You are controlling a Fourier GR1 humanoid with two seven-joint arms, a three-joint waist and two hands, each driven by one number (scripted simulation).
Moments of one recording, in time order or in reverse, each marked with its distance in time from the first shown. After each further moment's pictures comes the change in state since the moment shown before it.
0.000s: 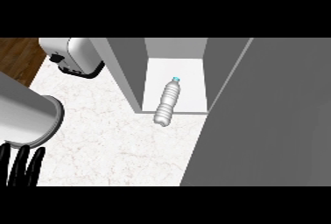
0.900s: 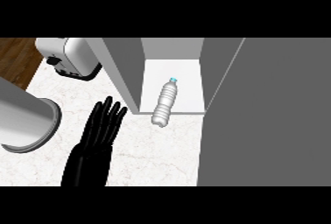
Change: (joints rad) left arm -0.462 -0.199 -0.196 0.347 -0.188 0.179 0.131; right arm 0.027 0.146 -0.180 0.110 -0.241 -0.076 -0.131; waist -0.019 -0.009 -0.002
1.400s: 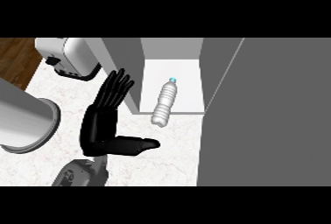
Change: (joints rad) left arm -0.267 -0.029 0.145 0.338 0.028 0.018 -0.064; right arm 0.006 0.051 -0.029 0.012 -0.061 -0.021 0.005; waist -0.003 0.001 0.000
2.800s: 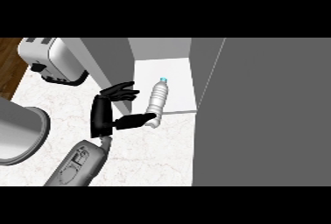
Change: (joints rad) left arm -0.157 0.087 -0.044 0.349 -0.177 0.314 0.053; right arm -0.121 0.032 -0.028 0.123 -0.002 0.057 -0.023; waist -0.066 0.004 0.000
